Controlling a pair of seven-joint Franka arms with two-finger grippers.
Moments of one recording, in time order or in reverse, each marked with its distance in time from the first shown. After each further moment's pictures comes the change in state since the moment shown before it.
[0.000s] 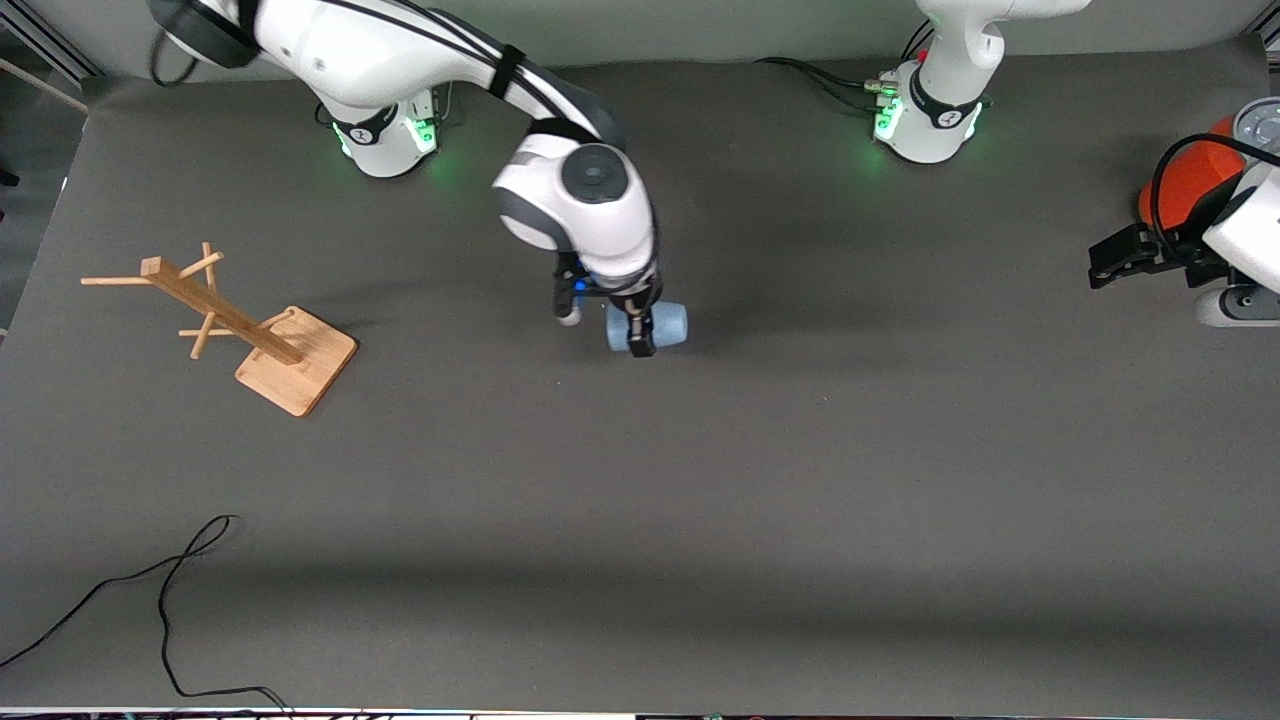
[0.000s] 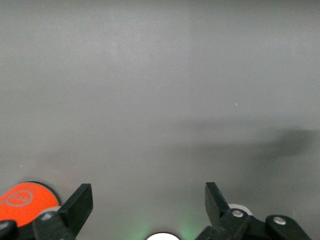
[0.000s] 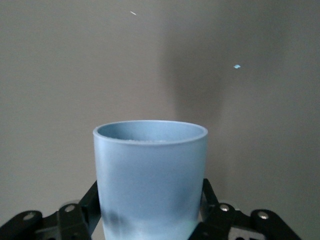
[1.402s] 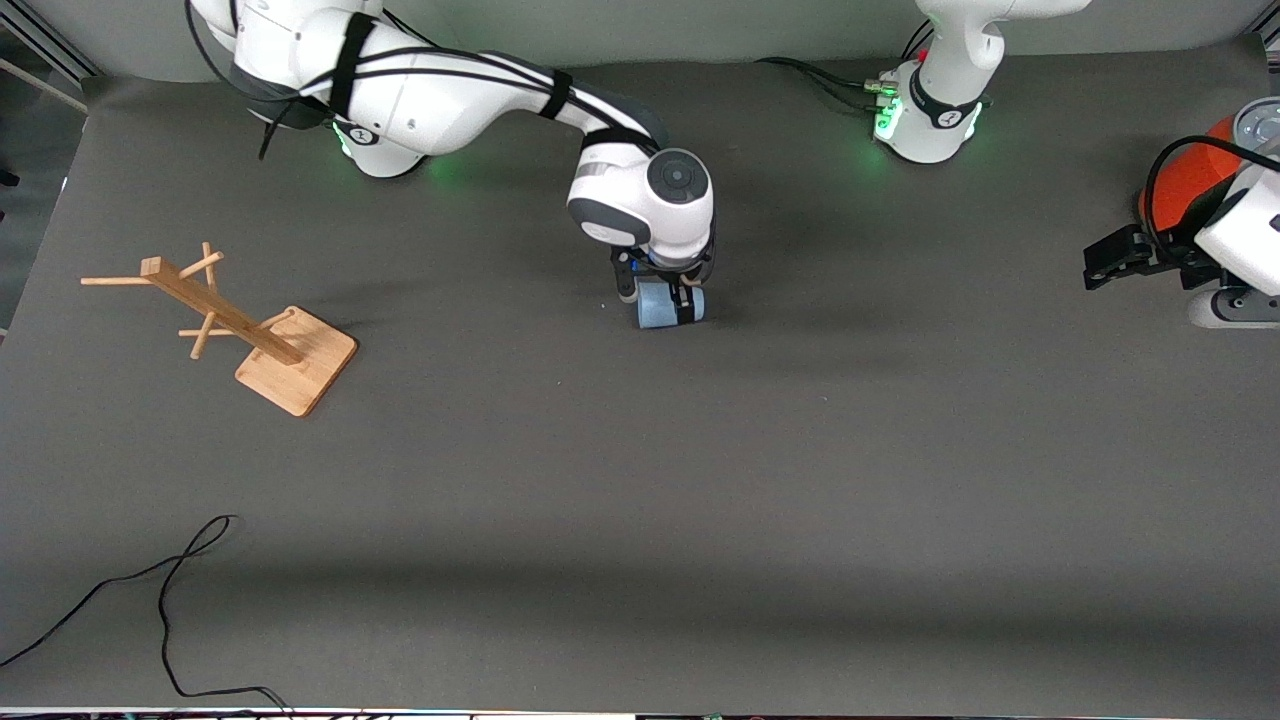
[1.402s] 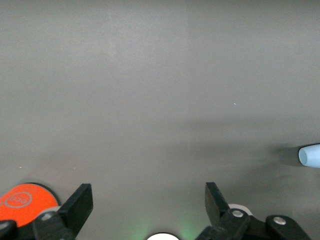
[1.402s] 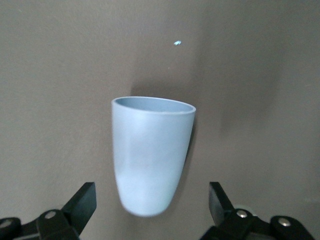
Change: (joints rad) left arm 0.000 0.003 -0.007 0.000 0.000 0.001 0.000; right arm -0.030 0.181 0.200 0.060 -0.123 -0.167 -0.016
